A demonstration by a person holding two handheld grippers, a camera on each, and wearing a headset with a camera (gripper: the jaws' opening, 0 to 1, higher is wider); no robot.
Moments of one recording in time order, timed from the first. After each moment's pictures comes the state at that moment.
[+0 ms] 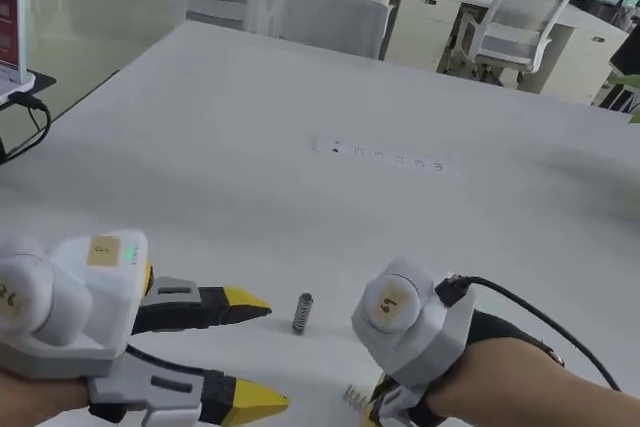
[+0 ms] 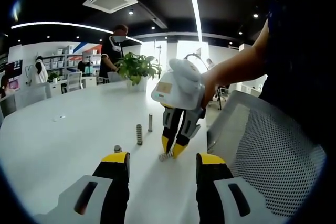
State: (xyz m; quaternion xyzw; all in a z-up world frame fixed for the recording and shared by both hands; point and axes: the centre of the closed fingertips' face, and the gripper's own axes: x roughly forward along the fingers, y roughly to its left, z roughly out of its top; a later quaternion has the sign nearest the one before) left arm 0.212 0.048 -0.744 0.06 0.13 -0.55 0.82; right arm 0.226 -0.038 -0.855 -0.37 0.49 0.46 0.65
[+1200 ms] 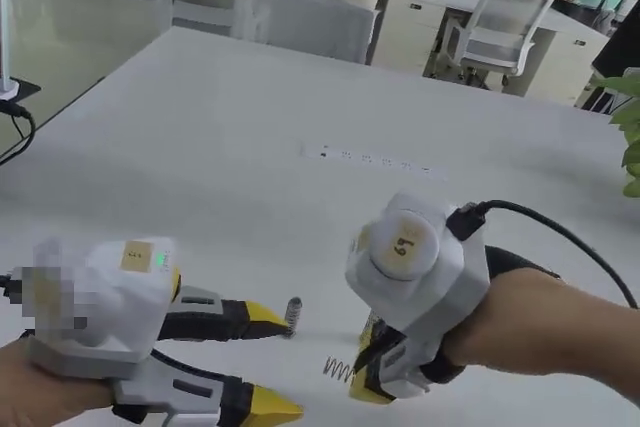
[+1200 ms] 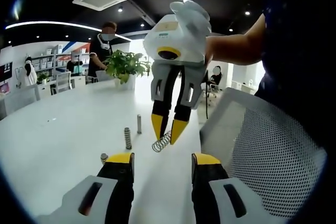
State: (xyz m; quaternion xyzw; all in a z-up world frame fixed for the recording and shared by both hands) left arm 0.210 0.022 -0.747 0.07 0.13 -0.59 0.79; right arm 0.213 -0.013 -0.779 -0.40 0.43 0.54 0.61
